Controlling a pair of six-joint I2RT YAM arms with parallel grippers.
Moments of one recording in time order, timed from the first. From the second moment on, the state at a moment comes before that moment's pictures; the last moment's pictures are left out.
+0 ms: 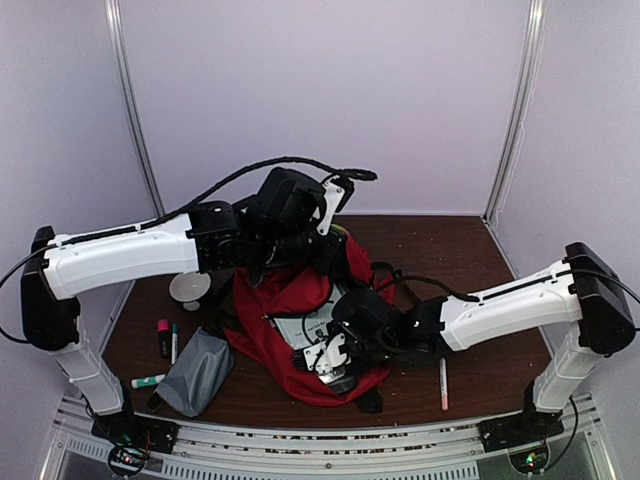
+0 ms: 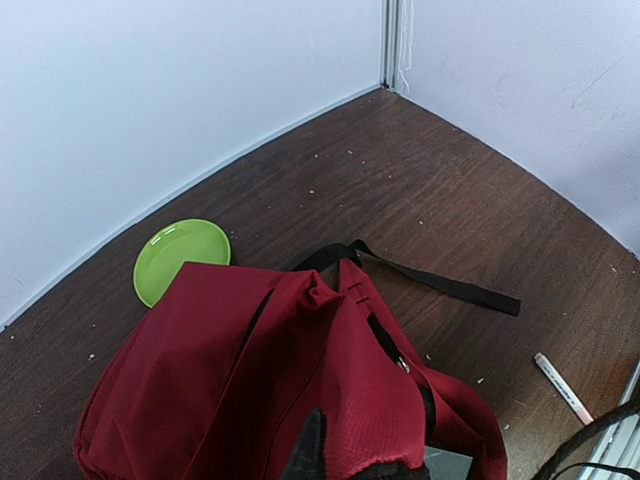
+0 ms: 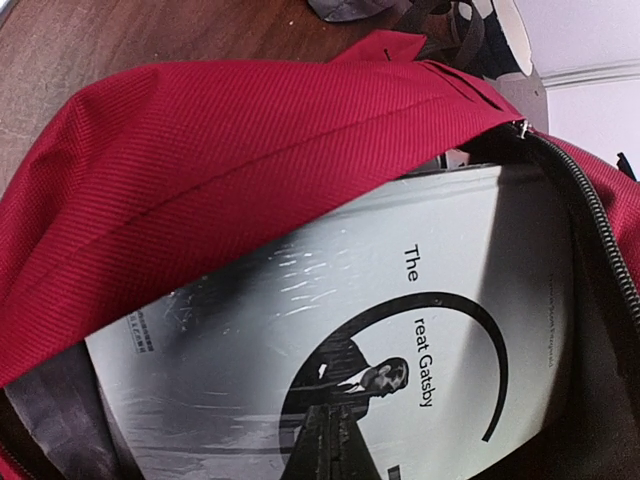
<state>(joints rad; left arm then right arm) -1.11 1.69 1.57 -0.42 -0.36 -0.18 1.20 1.68 1.00 -0.10 0.24 -0.90</state>
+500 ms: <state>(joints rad) -1.11 1.68 1.57 -0.45 -0.36 -0.16 1.23 1.54 0.96 -0.26 0.10 -0.90</state>
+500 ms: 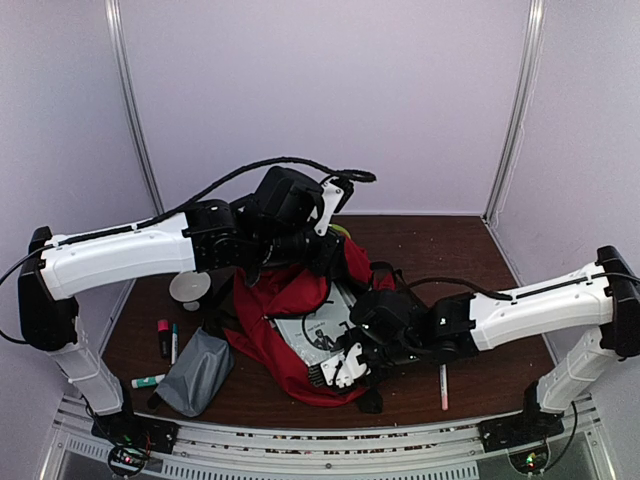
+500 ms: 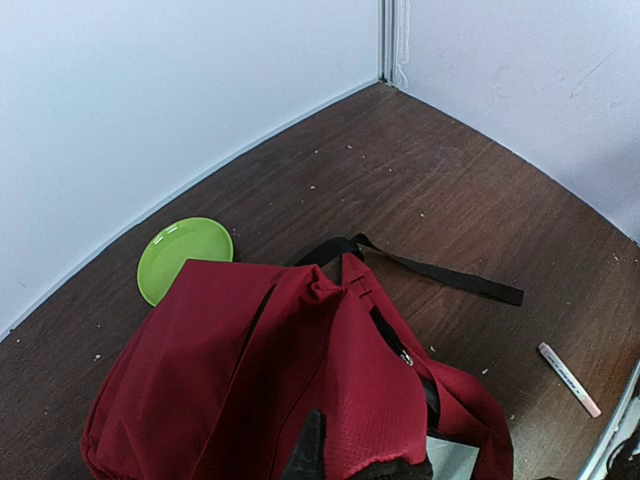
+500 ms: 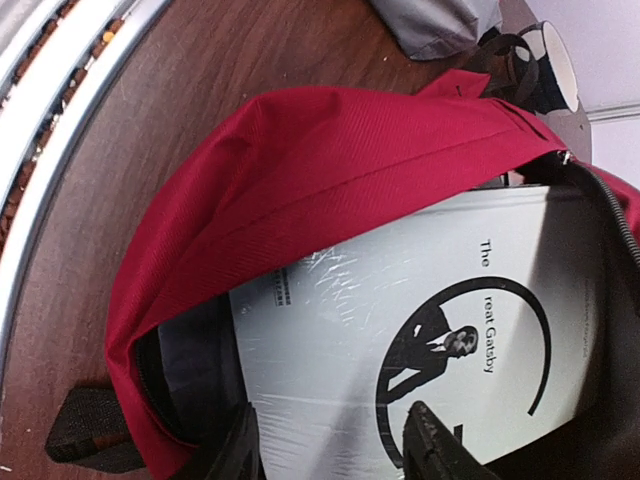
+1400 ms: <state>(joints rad) -1.11 1.68 1.57 -0.45 -0.36 -0.16 1.23 1.71 0.90 -0.03 0.30 -0.98</state>
